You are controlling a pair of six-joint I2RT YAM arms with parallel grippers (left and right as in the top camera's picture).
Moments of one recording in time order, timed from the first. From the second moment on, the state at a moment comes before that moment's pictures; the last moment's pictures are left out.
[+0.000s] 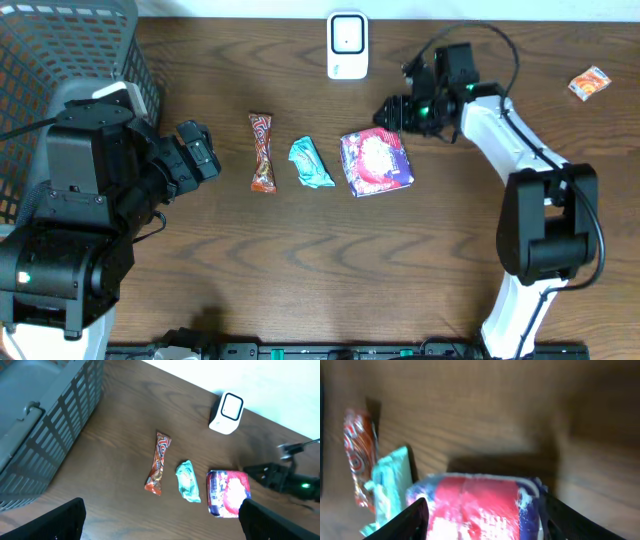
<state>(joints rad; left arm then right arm) -0.15 1.10 1.60 -1.23 -0.06 -0.49 0.15 2.05 1.48 -0.57 -0.52 0.18</state>
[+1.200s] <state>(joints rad) -0.15 1.10 1.60 -1.23 -0.06 -0.49 0.05 2.13 1.71 -0.99 -0.61 0.17</state>
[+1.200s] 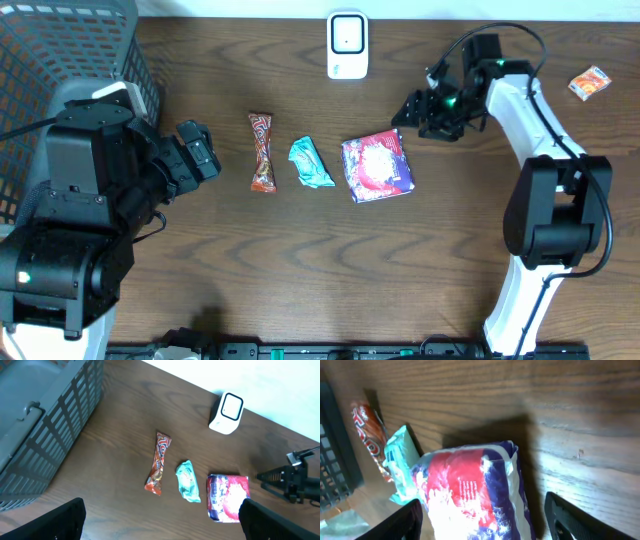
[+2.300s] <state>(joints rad) -0.15 1.10 1.60 -1.23 -0.06 -0.49 0.09 2.14 1.61 -0.37 -0.72 0.48</state>
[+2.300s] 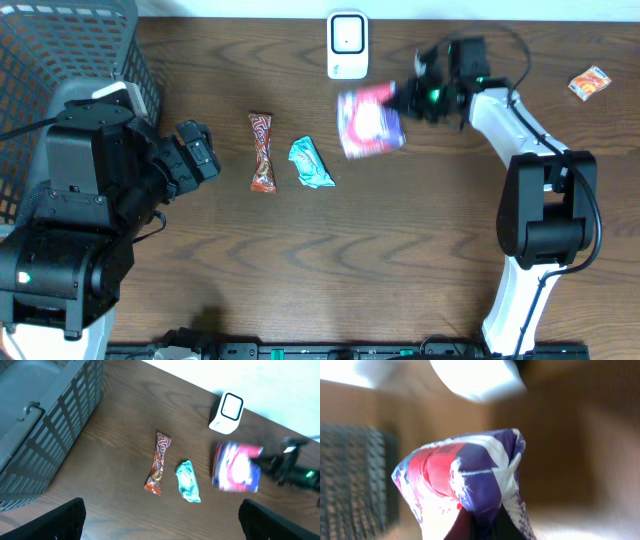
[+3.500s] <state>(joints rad) -0.15 1.10 1.60 -1.23 -0.06 -0.49 -0.02 2.07 1.66 -0.22 -0.21 0.81</state>
